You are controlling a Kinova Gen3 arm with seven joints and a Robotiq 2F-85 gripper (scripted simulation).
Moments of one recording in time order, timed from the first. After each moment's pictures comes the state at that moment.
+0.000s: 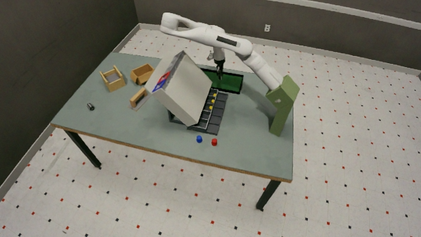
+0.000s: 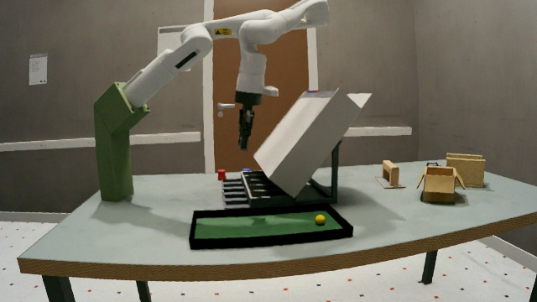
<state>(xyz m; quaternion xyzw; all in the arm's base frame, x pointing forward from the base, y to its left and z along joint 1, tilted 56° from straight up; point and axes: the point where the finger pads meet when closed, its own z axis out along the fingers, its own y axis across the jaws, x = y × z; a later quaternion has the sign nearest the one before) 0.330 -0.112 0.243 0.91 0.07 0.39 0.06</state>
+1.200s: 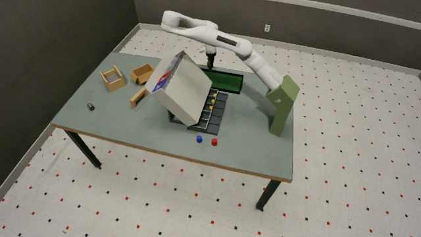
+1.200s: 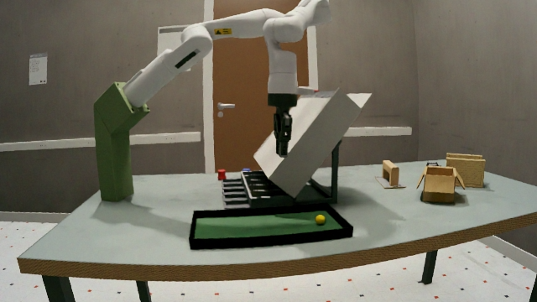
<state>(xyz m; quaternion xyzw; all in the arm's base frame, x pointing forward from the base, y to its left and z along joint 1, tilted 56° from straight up) 0.392 -0.182 0.330 0.89 0.06 0.44 0.10</state>
